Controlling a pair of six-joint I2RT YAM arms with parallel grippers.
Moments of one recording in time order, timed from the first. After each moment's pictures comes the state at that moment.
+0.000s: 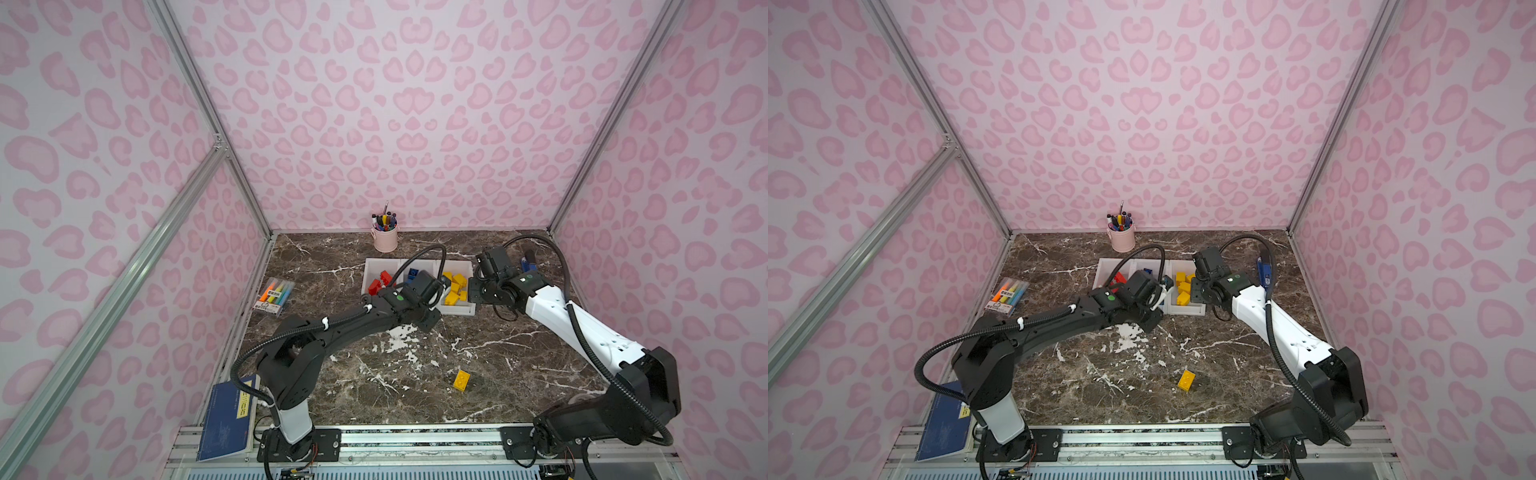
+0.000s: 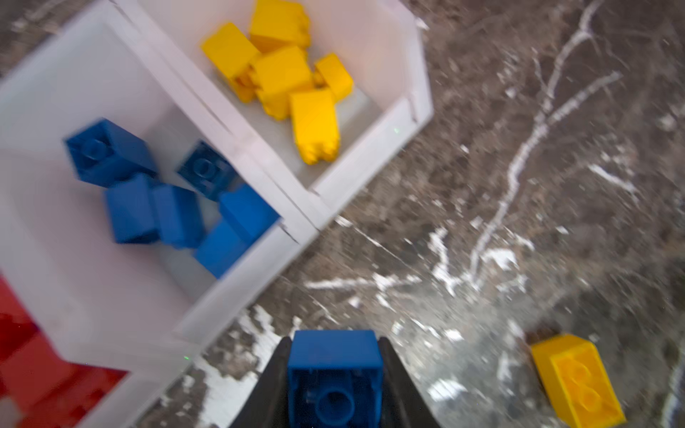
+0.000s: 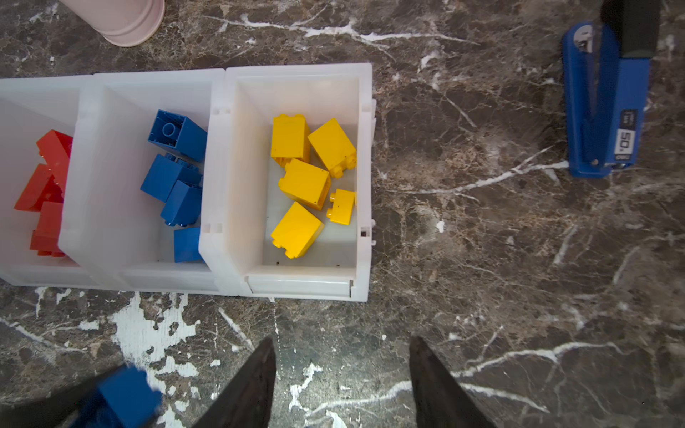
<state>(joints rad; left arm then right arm) -0.82 1.82 1.40 -0.51 -0.03 0.00 0.44 1.42 1.18 -0.75 0.20 0.46</state>
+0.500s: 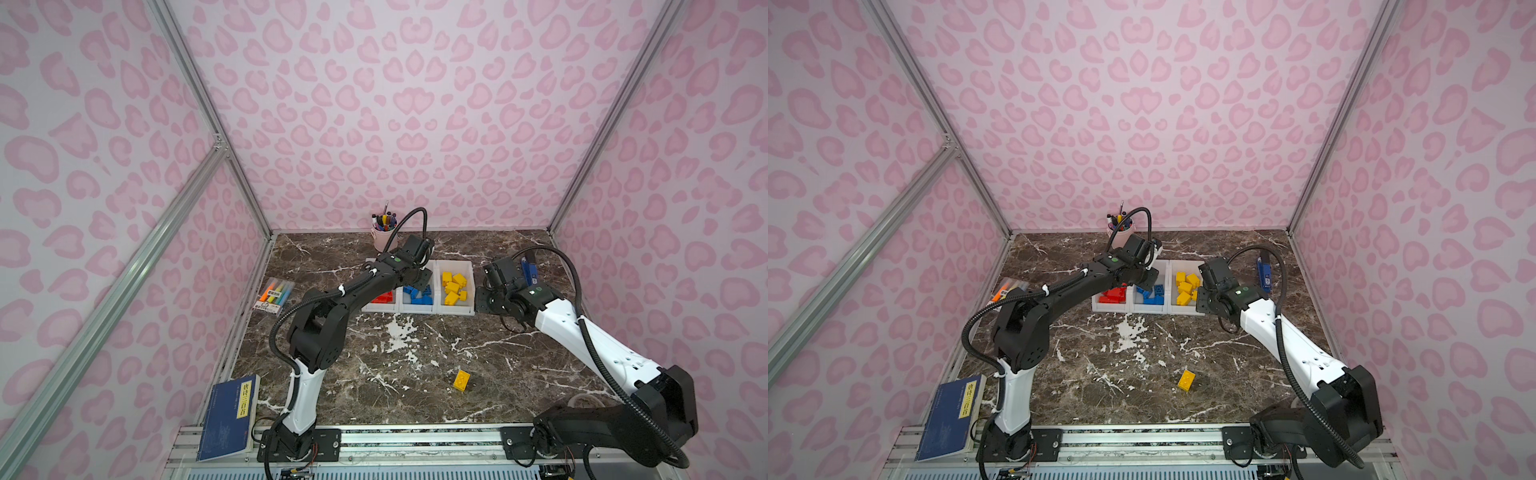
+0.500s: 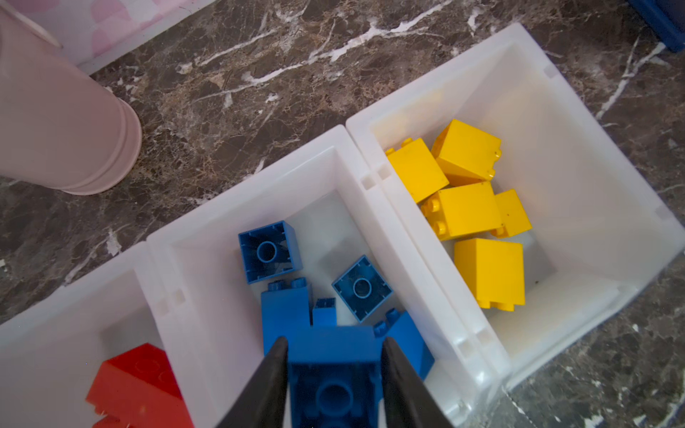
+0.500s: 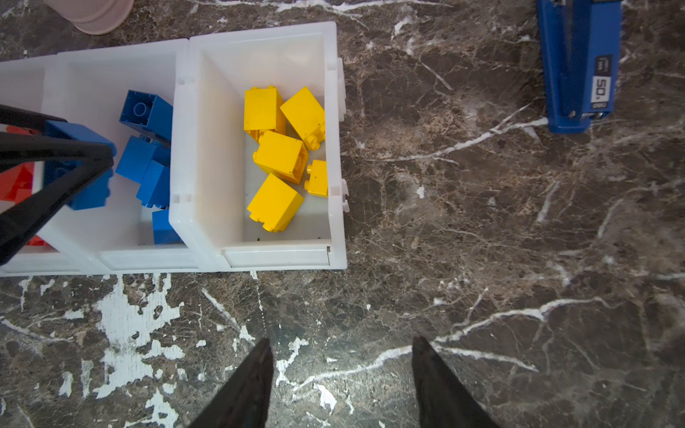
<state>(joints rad) -0.66 2.09 1.73 -0.56 -0.05 -0.06 0.44 1.33 1.08 -0.76 0.21 0.51</state>
